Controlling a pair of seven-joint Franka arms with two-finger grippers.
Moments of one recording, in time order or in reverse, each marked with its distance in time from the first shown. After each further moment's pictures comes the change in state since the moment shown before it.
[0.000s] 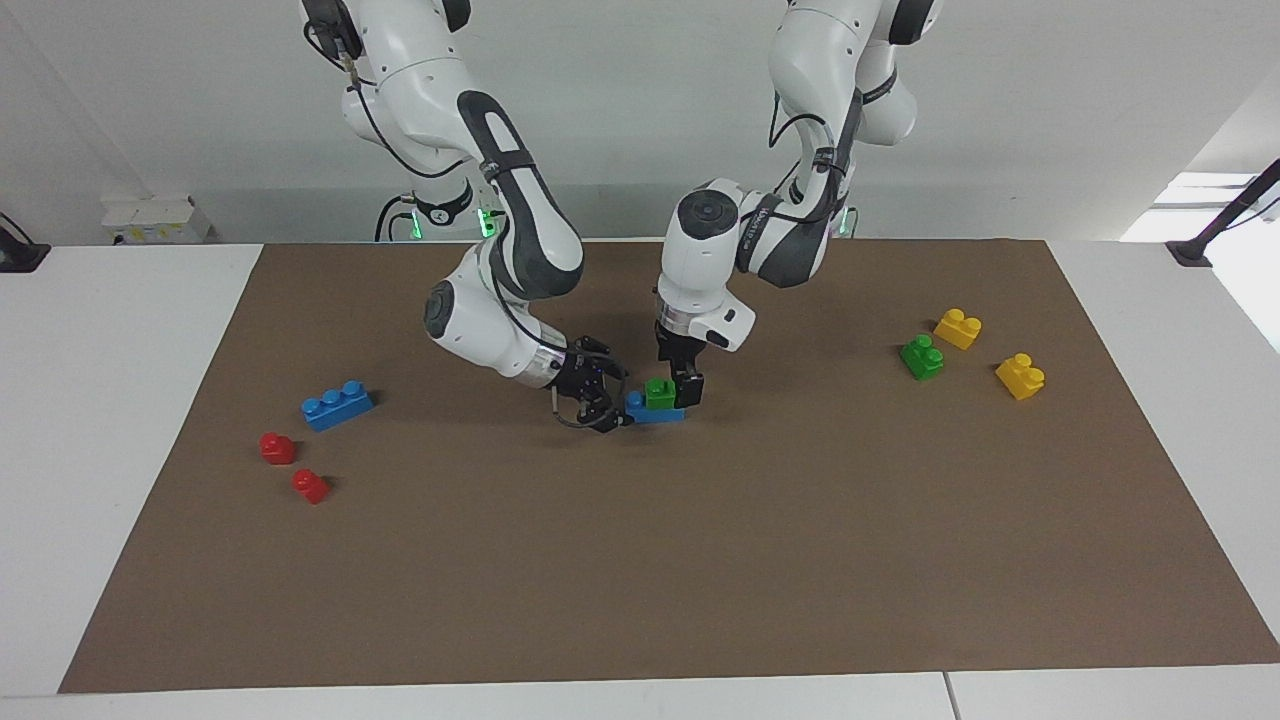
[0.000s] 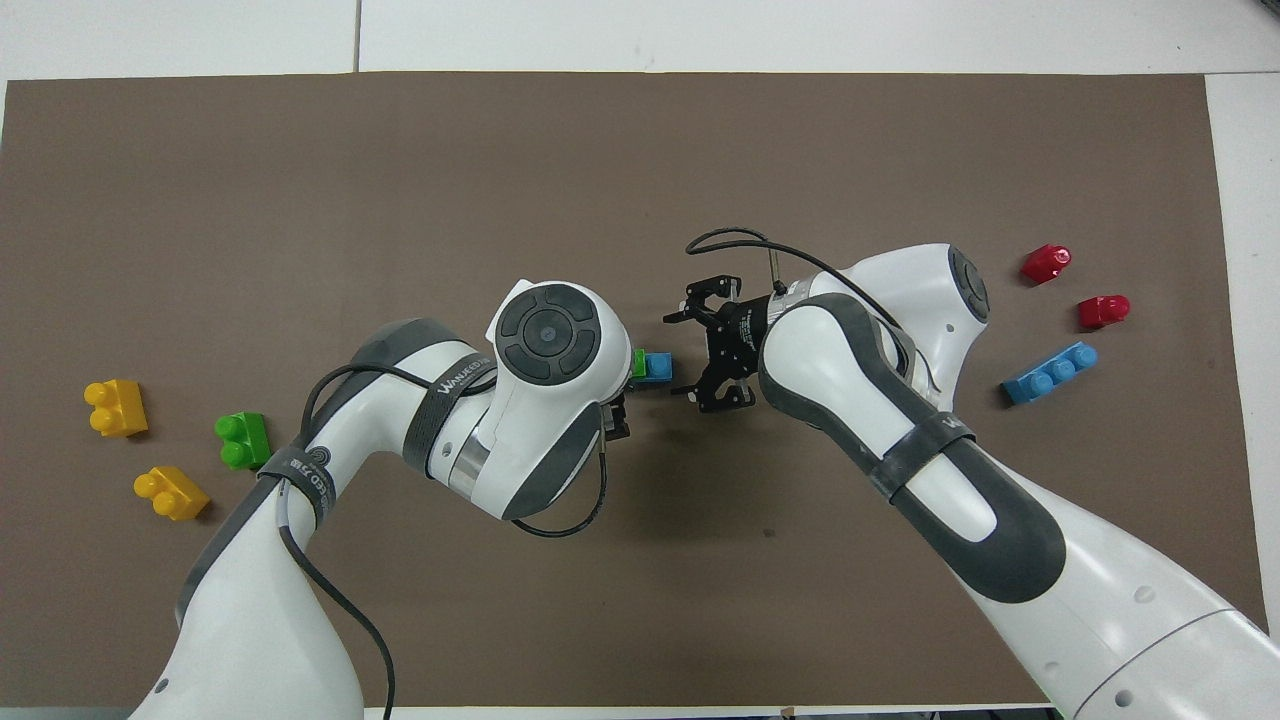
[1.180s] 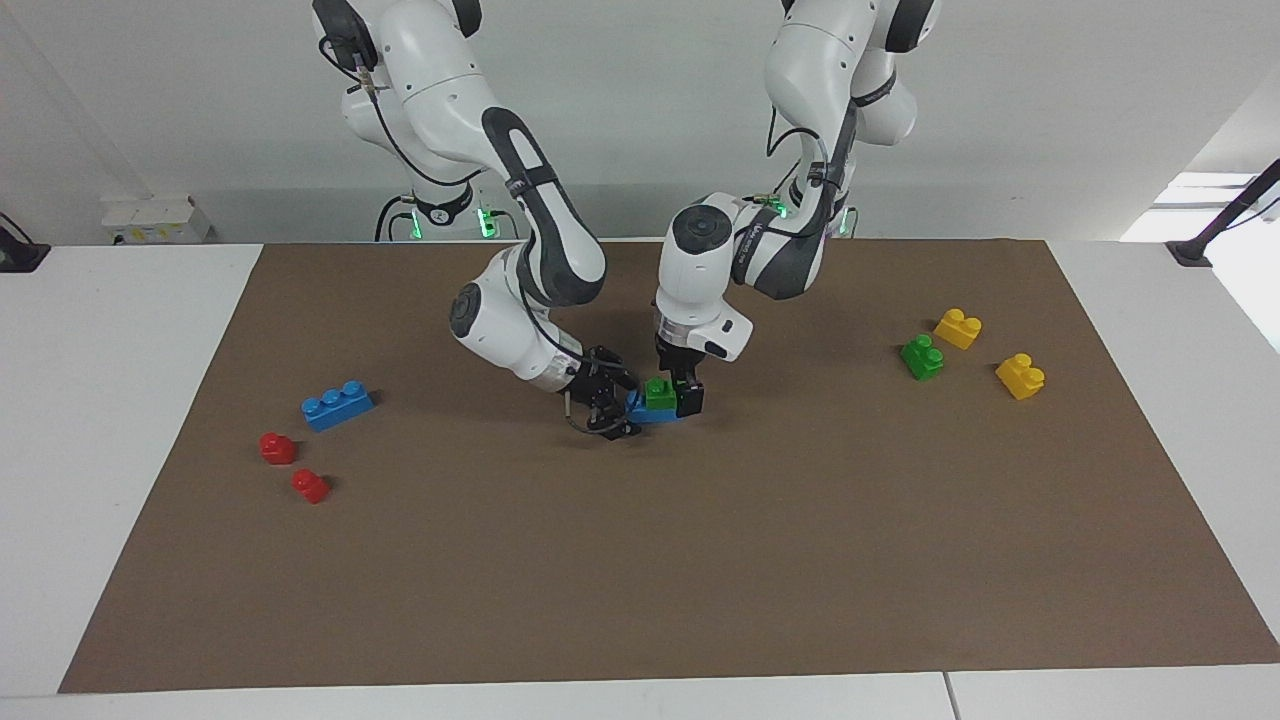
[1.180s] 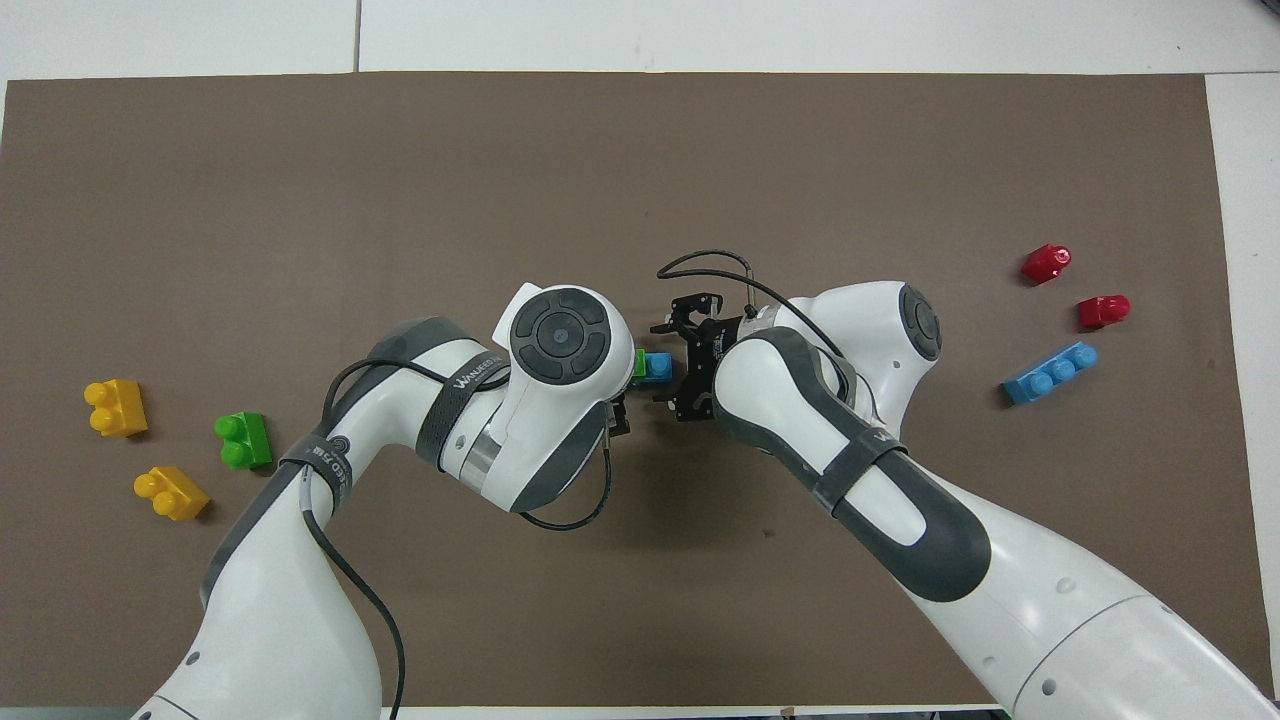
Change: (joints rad) left arm 0.000 0.036 0.001 -0.001 0.032 0.023 -0.031; right arm 0.049 0.046 0.000 -0.012 0.043 0.119 0.001
